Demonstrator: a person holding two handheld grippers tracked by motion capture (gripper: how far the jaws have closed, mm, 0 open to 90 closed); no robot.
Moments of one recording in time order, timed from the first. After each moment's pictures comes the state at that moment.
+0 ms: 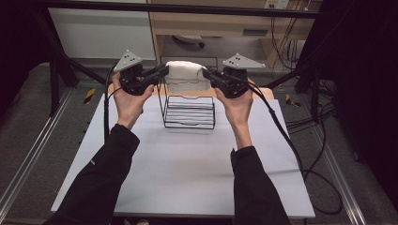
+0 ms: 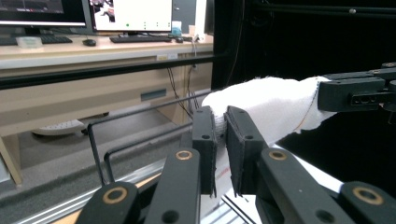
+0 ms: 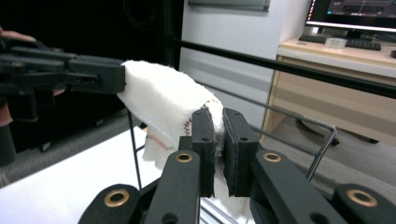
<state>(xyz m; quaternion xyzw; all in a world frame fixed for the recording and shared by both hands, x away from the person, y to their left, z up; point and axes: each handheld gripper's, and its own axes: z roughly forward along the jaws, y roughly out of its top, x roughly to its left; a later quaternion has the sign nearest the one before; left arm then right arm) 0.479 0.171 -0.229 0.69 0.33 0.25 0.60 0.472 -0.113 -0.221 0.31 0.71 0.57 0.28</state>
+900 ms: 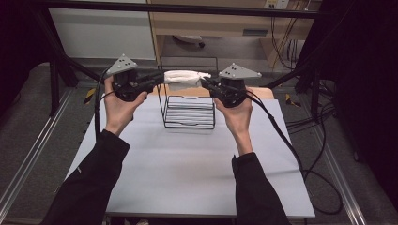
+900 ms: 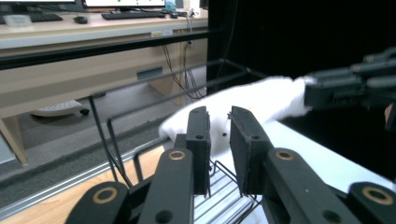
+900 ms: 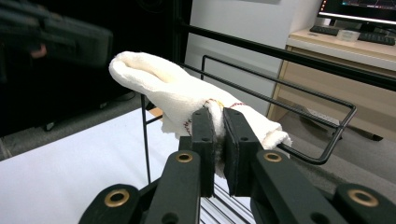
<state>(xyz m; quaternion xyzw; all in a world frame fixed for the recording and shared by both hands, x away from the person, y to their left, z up) 0.461 0.185 -0.215 0.71 0.33 0.25 0.56 0.462 -0.111 -0.238 0.30 0.73 0.55 0.28</state>
